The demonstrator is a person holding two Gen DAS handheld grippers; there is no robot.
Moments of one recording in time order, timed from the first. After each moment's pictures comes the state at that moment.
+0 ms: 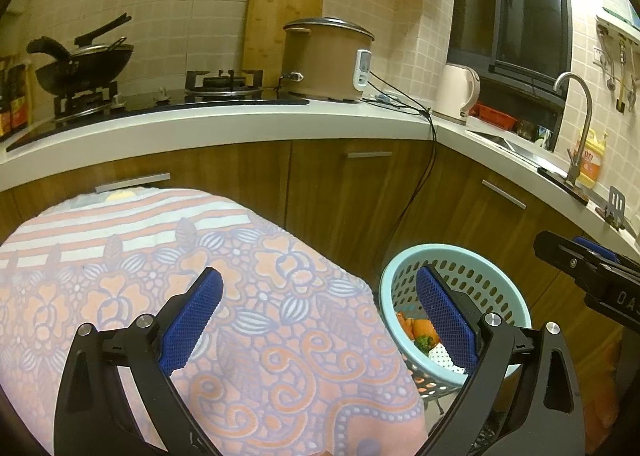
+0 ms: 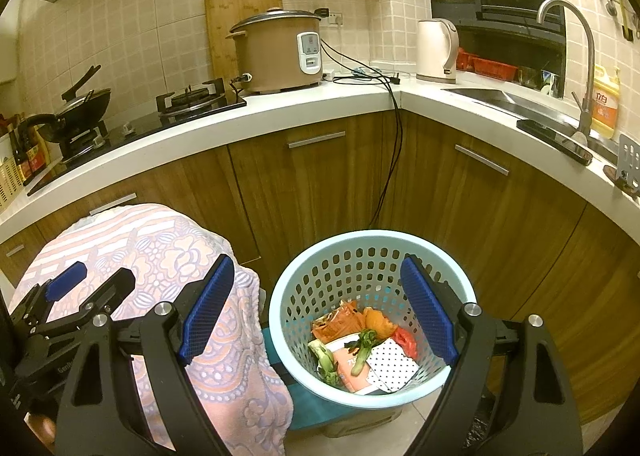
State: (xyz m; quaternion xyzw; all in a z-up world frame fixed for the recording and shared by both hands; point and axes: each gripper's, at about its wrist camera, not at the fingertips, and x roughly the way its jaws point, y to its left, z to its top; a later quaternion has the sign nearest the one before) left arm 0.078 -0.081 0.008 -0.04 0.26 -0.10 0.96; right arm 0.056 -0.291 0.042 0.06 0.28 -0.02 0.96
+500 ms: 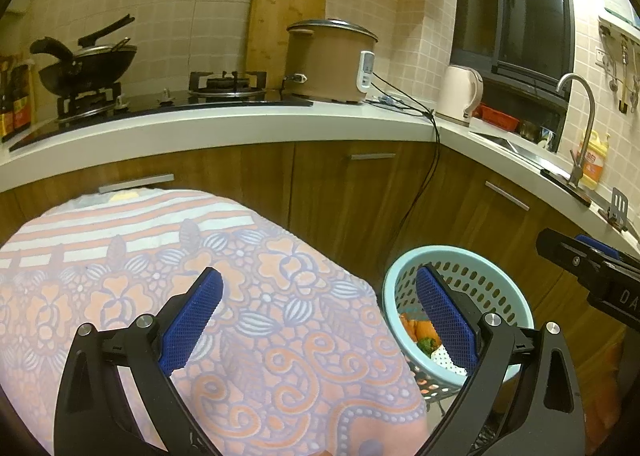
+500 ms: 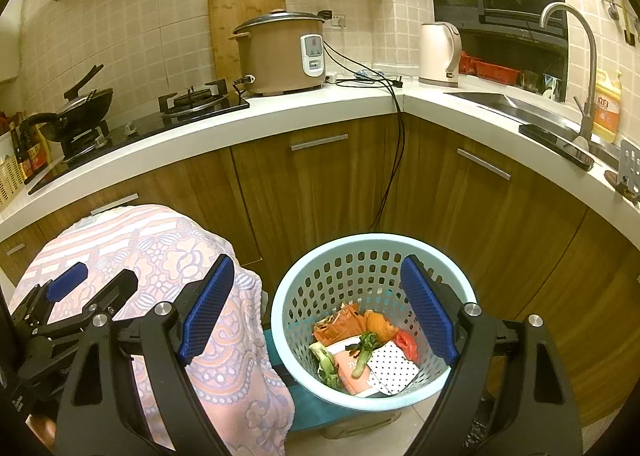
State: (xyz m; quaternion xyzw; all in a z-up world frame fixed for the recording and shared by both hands) left arm 0.079 -0.079 0.011 -0.04 0.26 -0.09 0.96; right arm 0.058 -0.289 0.044 0.05 0.27 -0.02 0.96
